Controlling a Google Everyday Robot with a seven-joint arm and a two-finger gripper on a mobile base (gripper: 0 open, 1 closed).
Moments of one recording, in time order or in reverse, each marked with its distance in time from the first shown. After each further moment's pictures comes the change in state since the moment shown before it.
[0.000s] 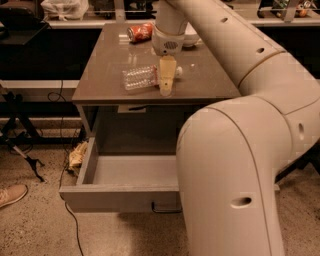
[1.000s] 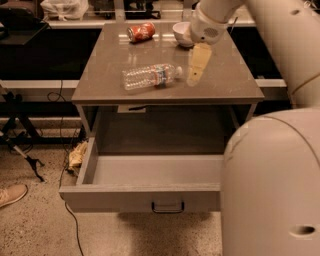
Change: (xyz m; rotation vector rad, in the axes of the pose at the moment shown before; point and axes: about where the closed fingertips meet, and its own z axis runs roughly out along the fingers) arm 0.069 0.020 -0.070 0.109 -0.107 0.143
